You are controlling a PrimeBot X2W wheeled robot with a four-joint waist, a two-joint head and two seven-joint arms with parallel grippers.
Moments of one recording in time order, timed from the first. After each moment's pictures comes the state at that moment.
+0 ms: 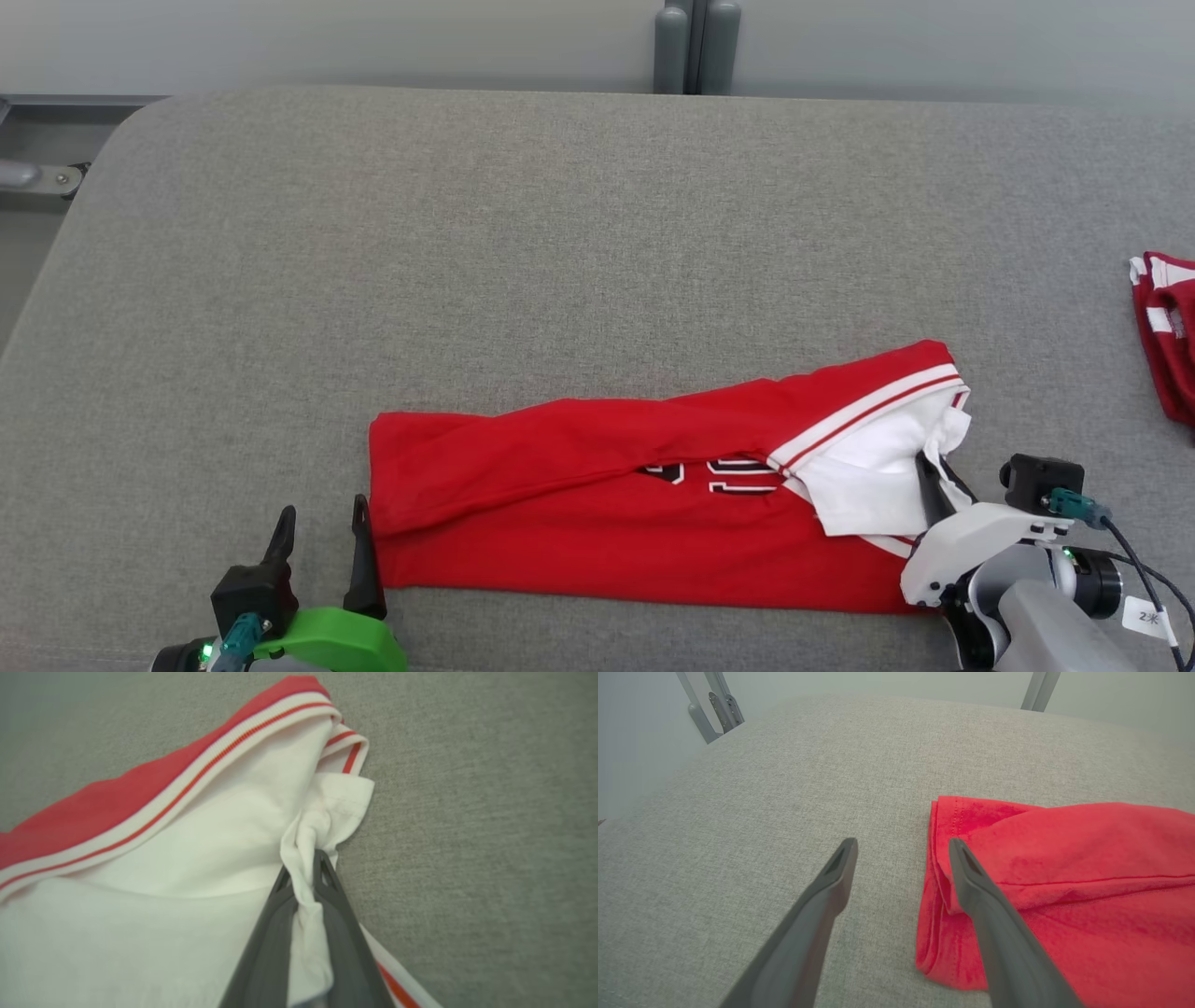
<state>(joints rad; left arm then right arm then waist) -0.06 0.05 -0.08 0.43 -0.21 0.04 -0.26 -0.37 -0.10 0.05 0.97 0.34 0.13 -0.28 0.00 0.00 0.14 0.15</state>
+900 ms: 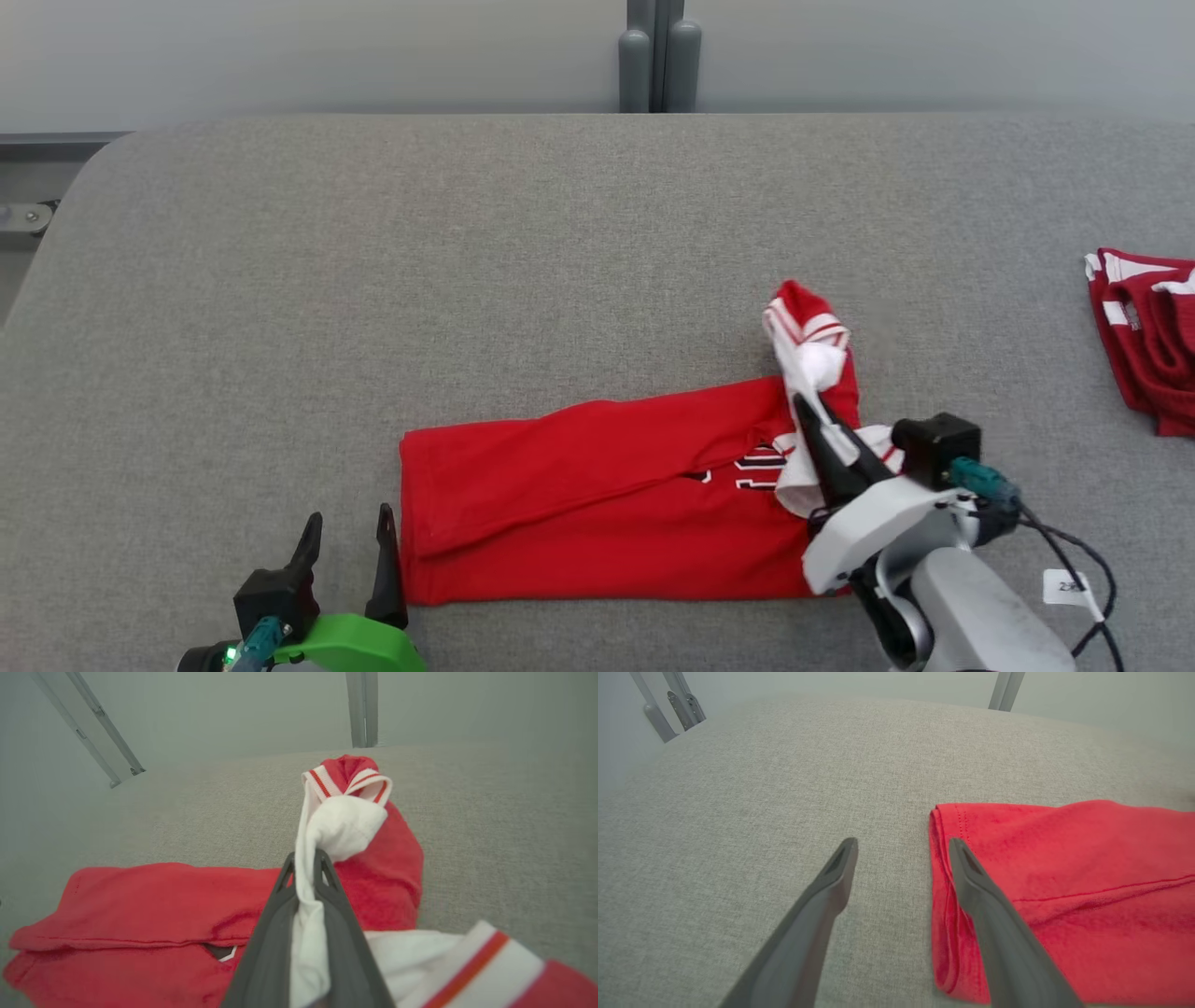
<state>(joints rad) -0.06 0.05 -0.12 0.45 -0.24 0.03 -0.26 -0.31 -0.11 0.29 0.55 0.36 0.13 -0.26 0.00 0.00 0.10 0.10</state>
